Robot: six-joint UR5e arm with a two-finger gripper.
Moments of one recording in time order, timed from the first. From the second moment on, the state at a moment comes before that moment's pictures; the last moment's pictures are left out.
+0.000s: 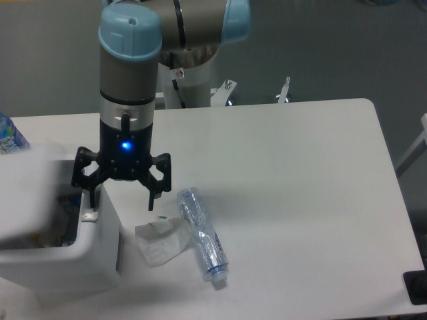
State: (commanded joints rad) arm 2.20 -1.79 -1.49 -0.97 1.32 0.08
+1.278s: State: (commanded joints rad) arm 2.45 -1.77 -1.43 -1.07 1.69 0.63
